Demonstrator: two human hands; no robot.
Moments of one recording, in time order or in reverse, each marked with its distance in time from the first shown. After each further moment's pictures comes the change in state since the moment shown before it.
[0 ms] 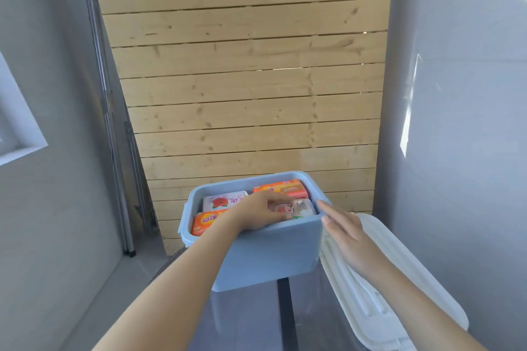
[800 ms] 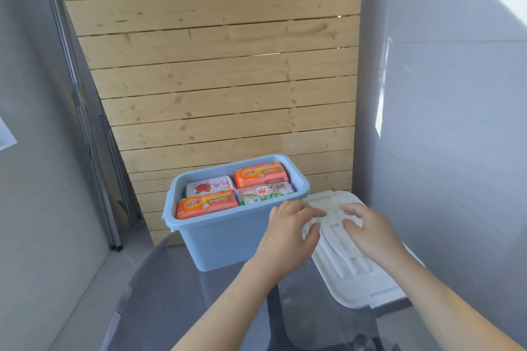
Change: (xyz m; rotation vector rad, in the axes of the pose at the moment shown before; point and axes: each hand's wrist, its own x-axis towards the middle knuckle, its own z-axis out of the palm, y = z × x) left_hand -0.060 0.064 0.093 0.039 0.361 0.328; right_hand -0.028 0.033 -0.038 -0.292 0.238 0.151
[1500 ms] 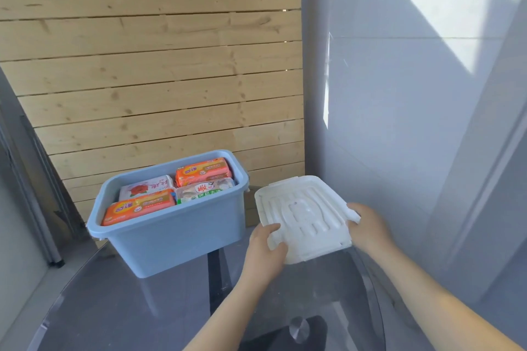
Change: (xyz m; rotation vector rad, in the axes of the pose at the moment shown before) left_hand -0.012 0.021 0.097 -0.395 -0.131 -0.606; right_hand -0.010 0.083 -0.068 -0.158 0.078 0.334
